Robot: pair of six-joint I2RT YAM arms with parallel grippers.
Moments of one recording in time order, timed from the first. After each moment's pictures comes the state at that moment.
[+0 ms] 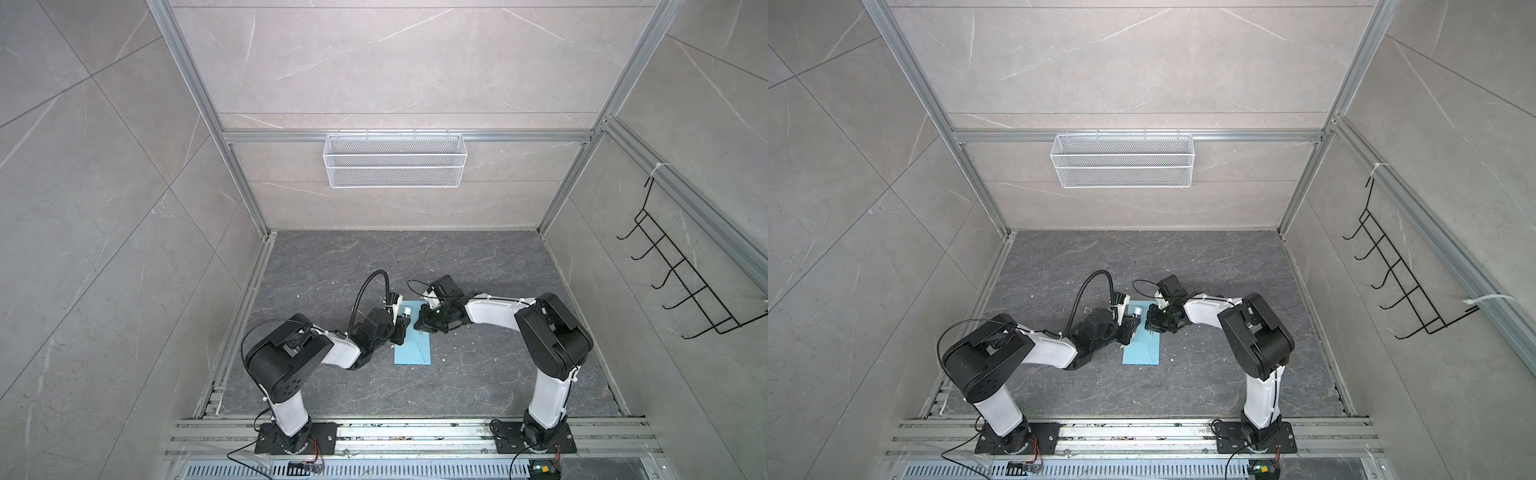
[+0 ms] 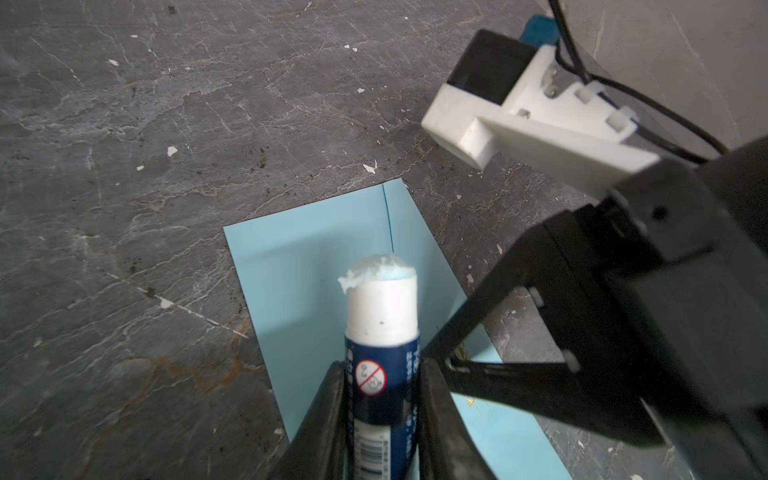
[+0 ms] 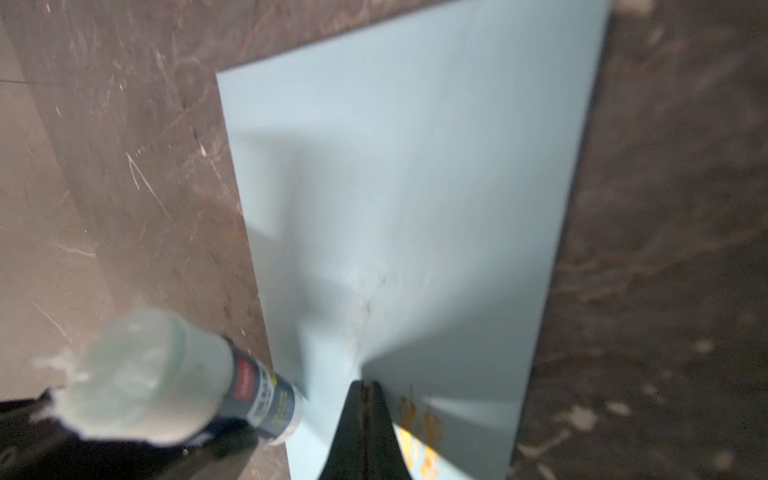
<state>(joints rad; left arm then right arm) -0.77 1.74 0.58 0.65 0.01 -0.36 0.54 1.90 1.07 -0.26 -0.45 0.72</state>
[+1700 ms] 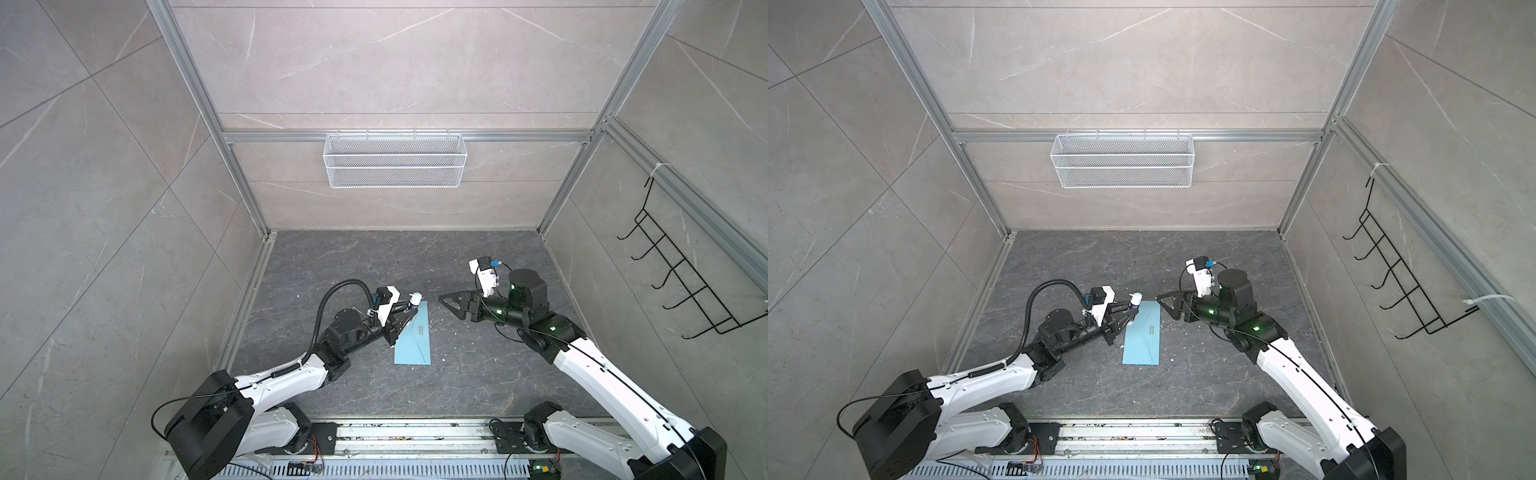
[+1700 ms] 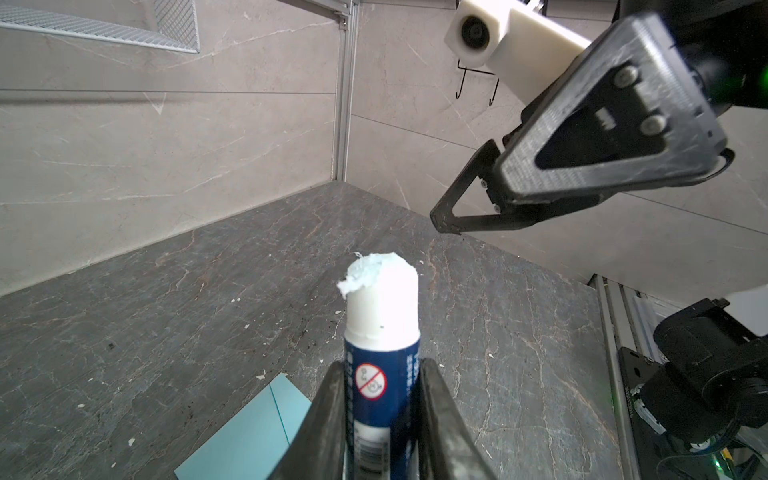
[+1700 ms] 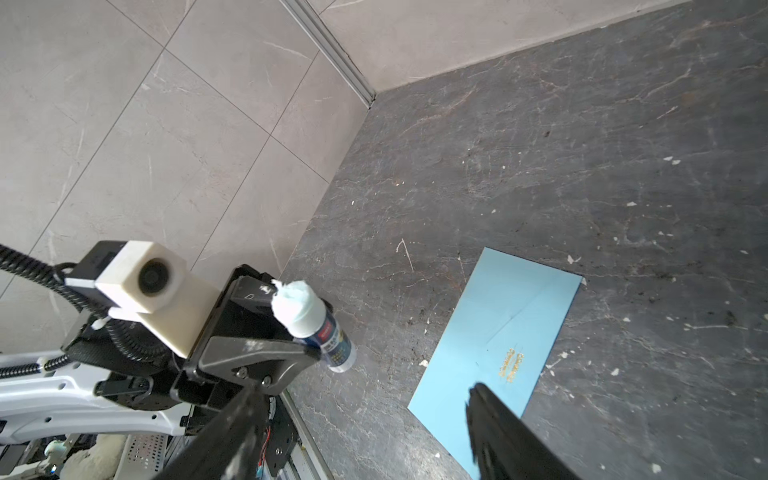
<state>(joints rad) -0.77 1.21 0.47 0.70 0.30 -0.10 0.44 1.01 0.85 -0.26 -0.54 0.51</state>
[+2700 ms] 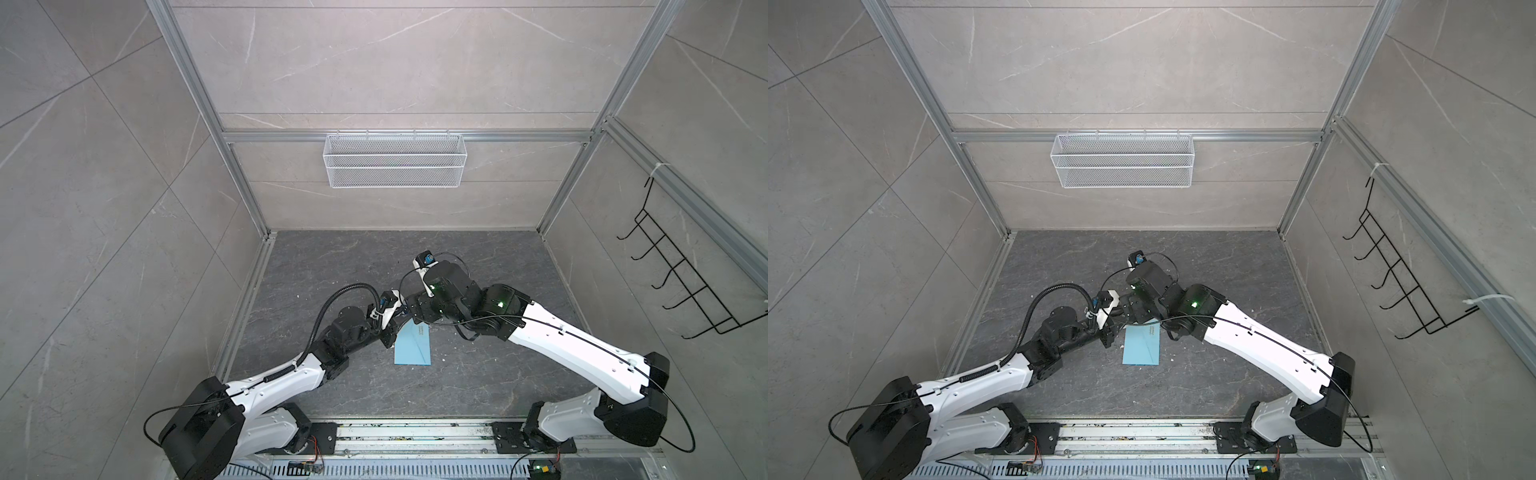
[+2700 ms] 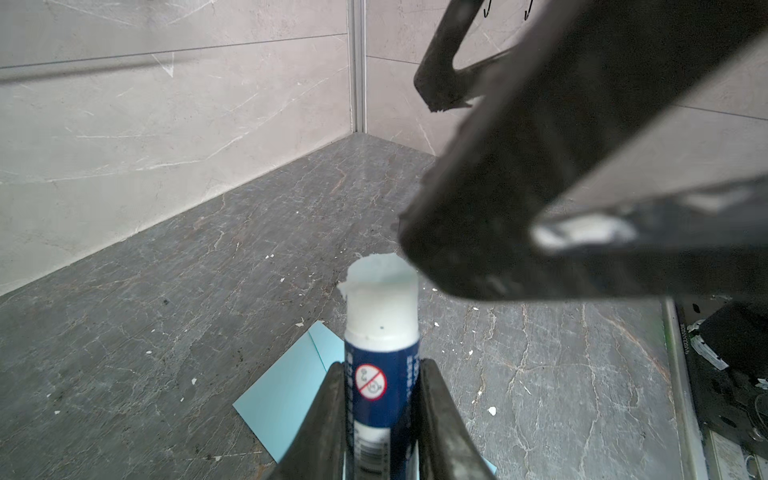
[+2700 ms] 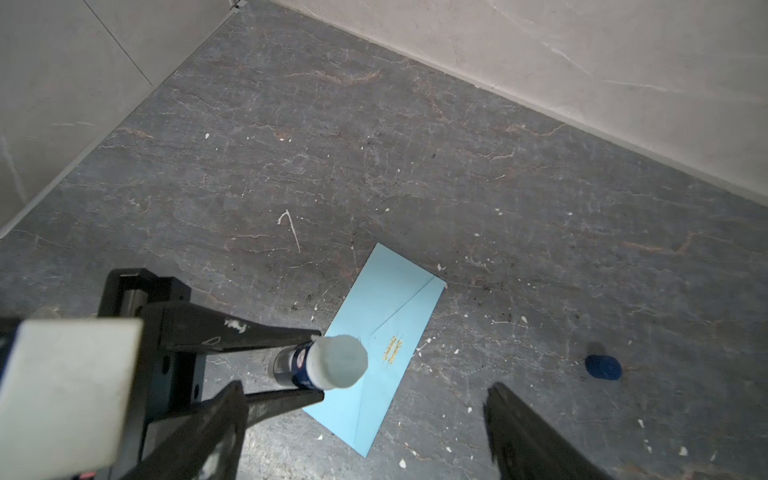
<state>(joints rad) -0.77 1.16 0.51 0.48 0.24 0.04 0.97 1.44 1.49 -0.84 0.36 0.30</state>
